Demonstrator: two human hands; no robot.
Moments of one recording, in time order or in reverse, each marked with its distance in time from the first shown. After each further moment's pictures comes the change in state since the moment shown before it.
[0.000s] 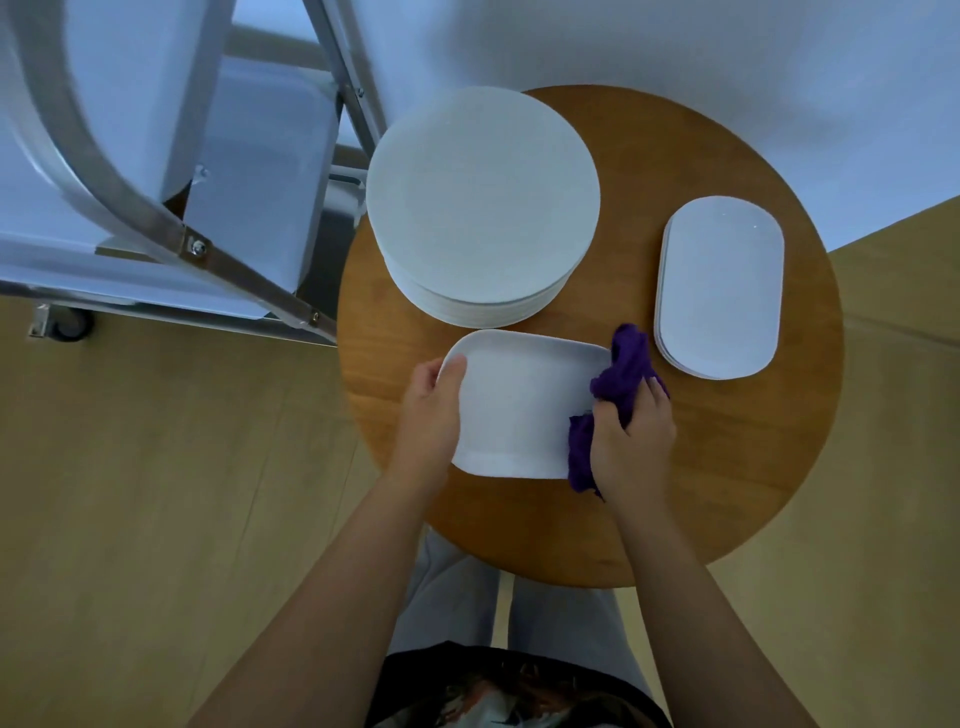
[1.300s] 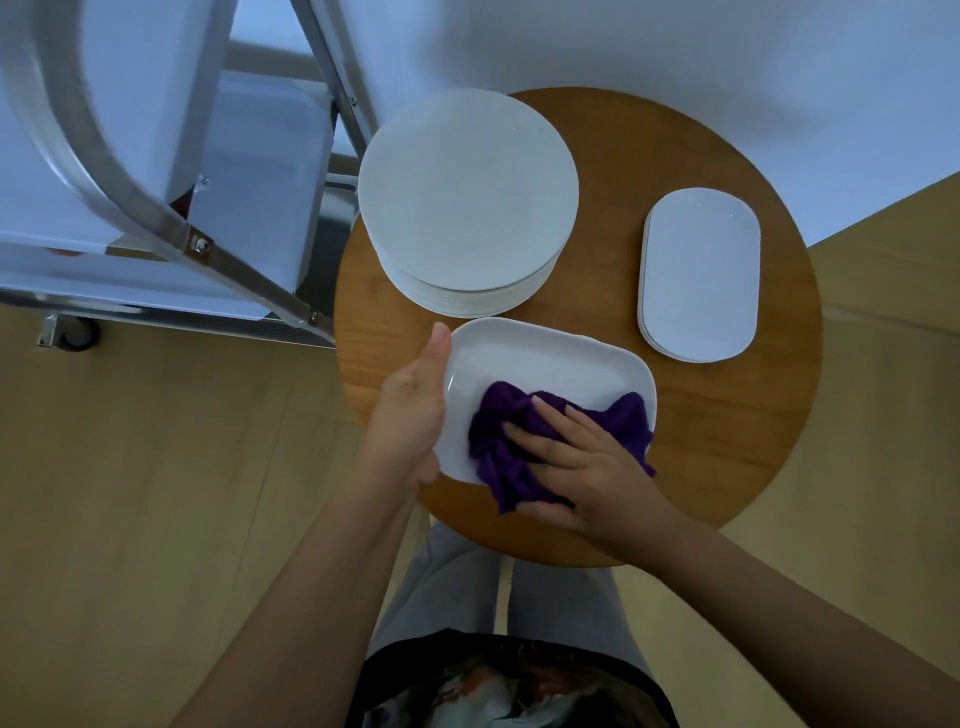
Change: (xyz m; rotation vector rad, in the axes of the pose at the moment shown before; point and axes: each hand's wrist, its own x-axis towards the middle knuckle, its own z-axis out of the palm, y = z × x) left_hand -0.044 0.028 -0.017 -0.168 -0.211 -0.025; right_hand -0.037 0.003 -0.037 -0.527 -0.491 -1.258
